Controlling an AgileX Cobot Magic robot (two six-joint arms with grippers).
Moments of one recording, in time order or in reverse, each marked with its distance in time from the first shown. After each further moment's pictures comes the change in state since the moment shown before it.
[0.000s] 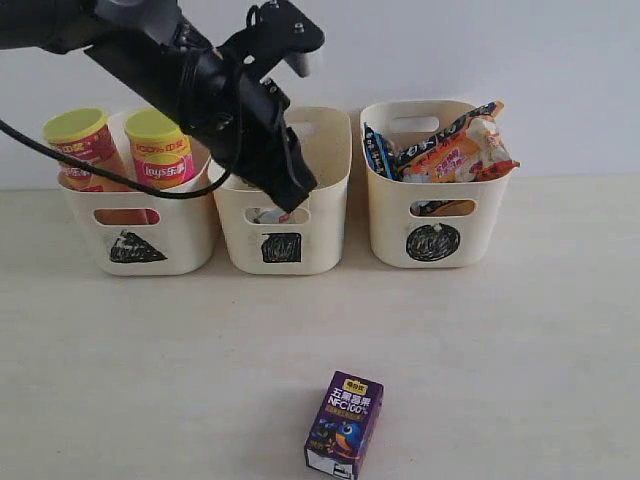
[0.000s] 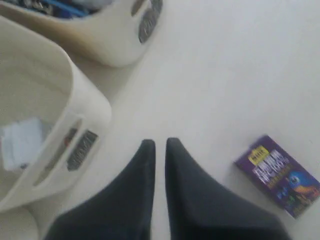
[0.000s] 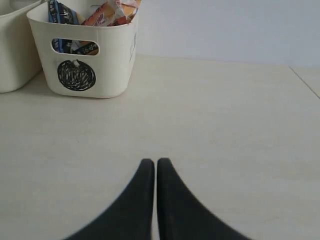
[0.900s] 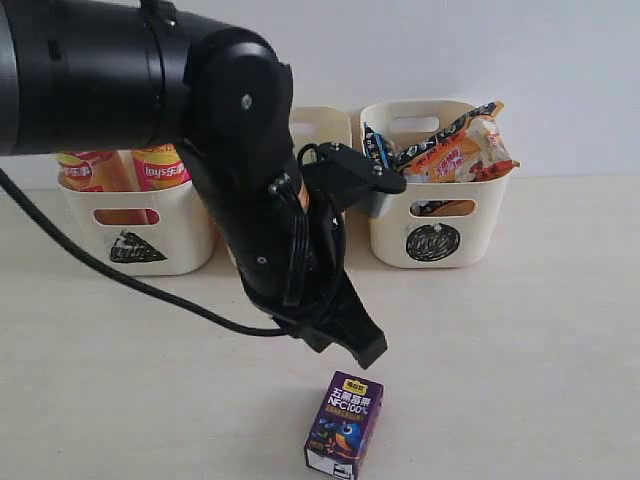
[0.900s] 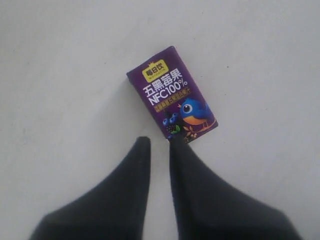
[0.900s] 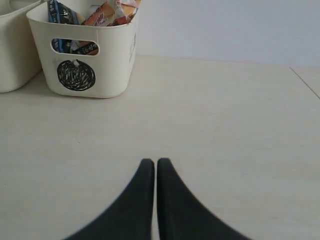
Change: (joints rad) left arm -0.294 -0.005 0.146 0.319 0.154 -0.699; right arm 0.000 0.000 0.000 0.000 0.000 0.000
